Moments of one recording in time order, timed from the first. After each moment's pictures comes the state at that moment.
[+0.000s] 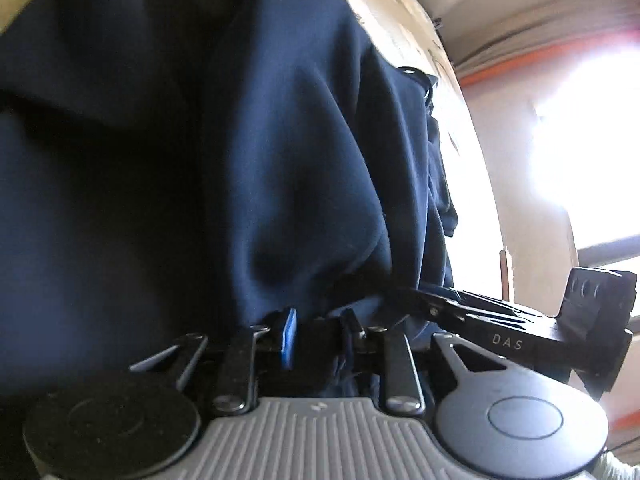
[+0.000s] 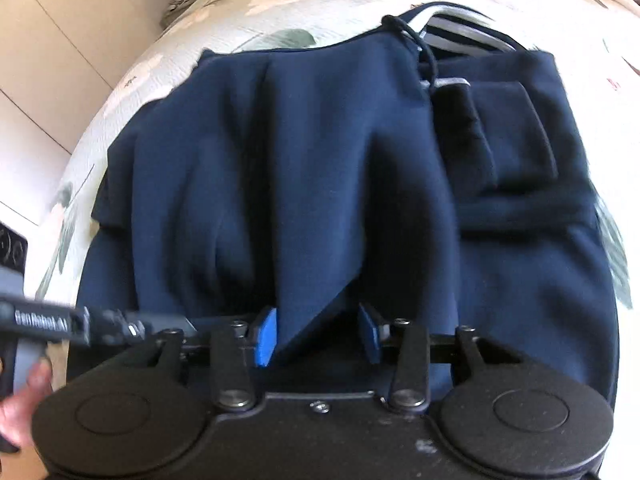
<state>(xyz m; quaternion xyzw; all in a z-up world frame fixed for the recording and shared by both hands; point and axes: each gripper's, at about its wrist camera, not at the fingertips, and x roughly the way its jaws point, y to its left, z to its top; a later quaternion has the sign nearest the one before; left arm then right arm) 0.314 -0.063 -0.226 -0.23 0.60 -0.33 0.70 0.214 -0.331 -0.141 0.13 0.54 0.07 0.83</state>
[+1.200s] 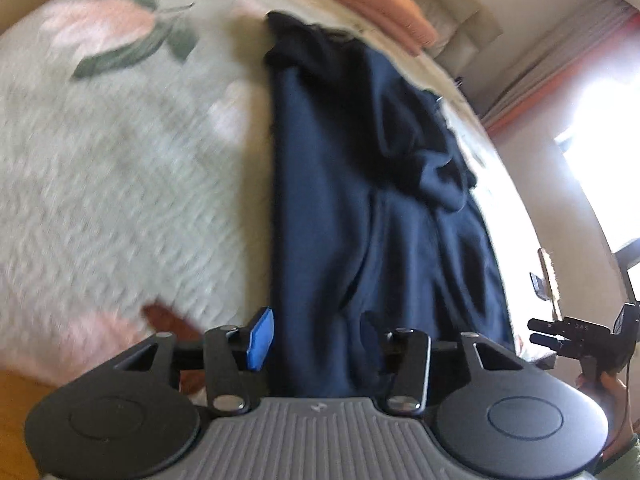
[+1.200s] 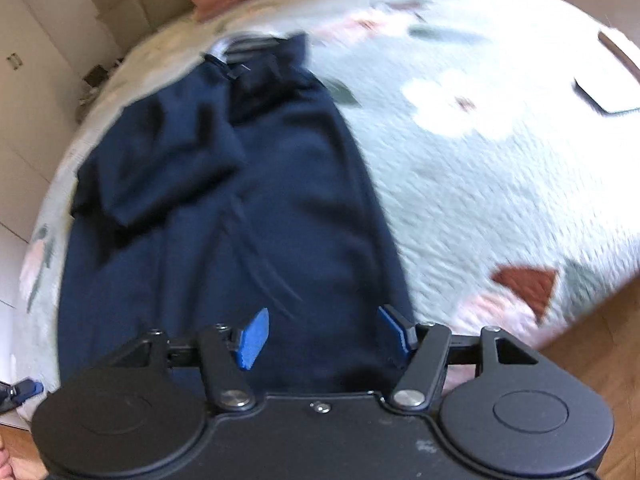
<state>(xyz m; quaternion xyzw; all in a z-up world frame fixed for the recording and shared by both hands) 0.049 0.128 -0.180 -0.20 0.51 -0.23 0.80 -0.070 -0.402 -0.115 0.24 0.49 -0.11 0.83</state>
